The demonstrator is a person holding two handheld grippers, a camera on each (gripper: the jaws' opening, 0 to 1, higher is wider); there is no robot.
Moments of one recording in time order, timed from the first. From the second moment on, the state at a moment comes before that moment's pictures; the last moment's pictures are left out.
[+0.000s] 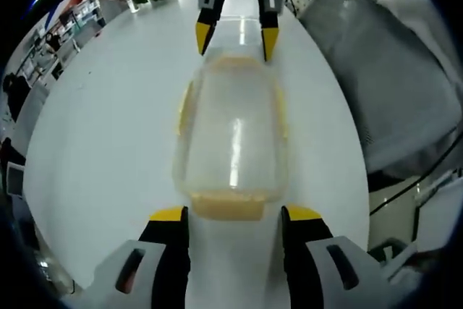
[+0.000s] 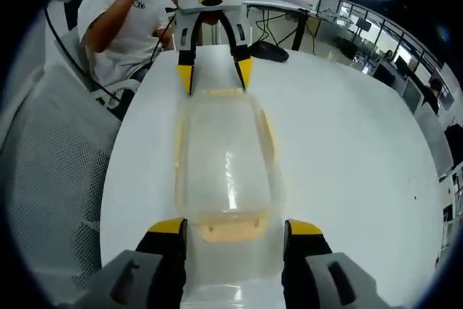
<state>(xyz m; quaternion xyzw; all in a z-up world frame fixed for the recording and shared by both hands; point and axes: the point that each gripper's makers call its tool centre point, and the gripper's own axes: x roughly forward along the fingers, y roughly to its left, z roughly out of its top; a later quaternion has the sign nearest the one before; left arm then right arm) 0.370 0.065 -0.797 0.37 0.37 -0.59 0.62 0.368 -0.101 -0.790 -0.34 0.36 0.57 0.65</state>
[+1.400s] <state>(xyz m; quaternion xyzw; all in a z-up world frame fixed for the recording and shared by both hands) 0.372 0.062 -0.803 0.38 0.37 -0.60 0.60 0.360 -0.098 -0.808 -0.38 0.38 0.59 0.60</state>
